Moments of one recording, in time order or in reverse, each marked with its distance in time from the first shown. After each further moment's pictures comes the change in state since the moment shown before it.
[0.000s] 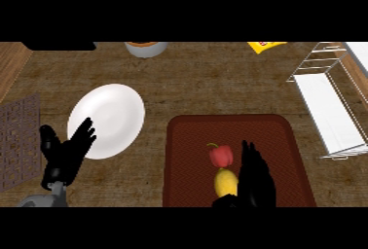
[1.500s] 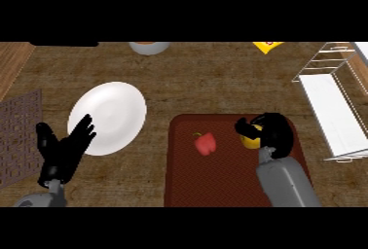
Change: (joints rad) left arm -0.006 -0.030 0.055 -0.037 -0.043 -0.060 0.033; right arm -0.381 -0.012 -0.423 0.396 -0.142 -0.232 0.010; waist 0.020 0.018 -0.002
